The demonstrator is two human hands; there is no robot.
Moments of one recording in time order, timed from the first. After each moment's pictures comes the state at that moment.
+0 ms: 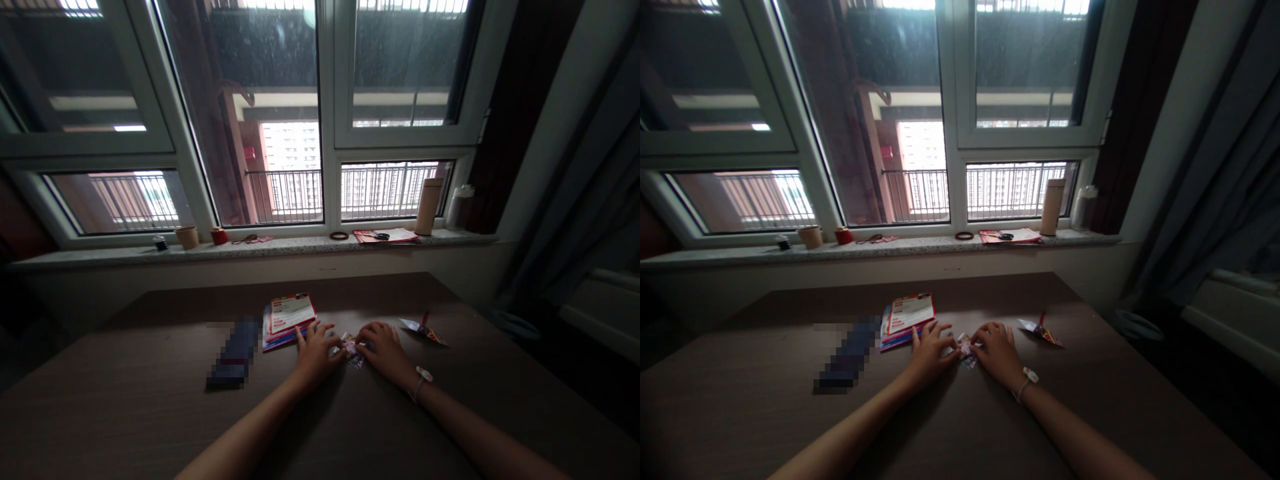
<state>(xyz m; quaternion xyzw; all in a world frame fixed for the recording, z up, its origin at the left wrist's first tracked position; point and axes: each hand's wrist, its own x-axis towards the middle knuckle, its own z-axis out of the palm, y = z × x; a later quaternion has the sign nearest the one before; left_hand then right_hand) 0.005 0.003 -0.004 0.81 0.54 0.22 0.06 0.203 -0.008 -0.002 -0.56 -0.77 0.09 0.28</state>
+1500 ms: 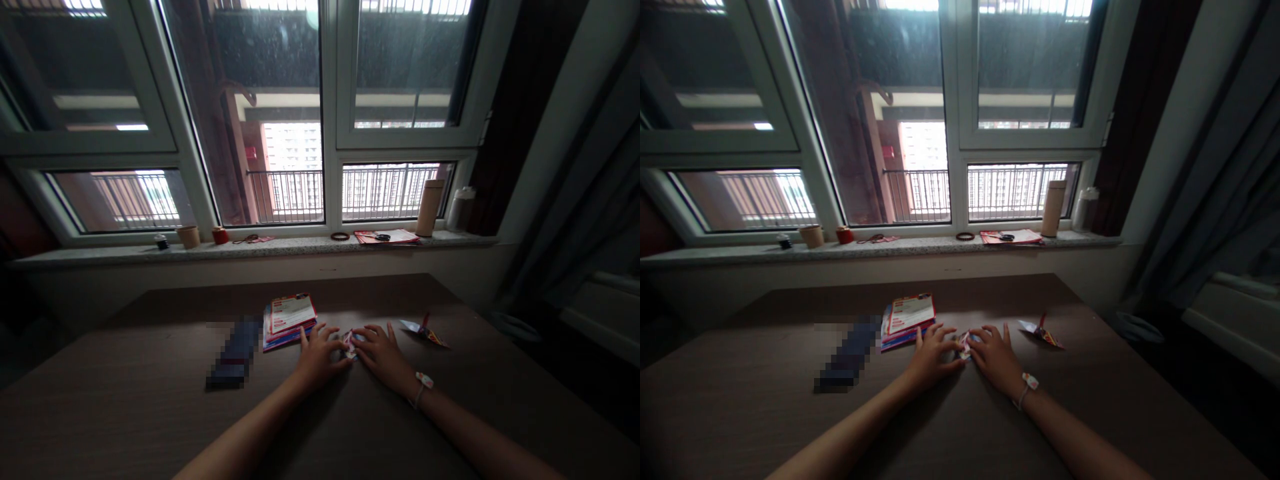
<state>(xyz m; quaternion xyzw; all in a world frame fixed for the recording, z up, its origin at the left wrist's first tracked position) 0.004 0.000 -0.001 0.83 0.50 0.21 0.10 0.204 -0.013 -0.004 -0.50 -0.83 0.03 0.23</state>
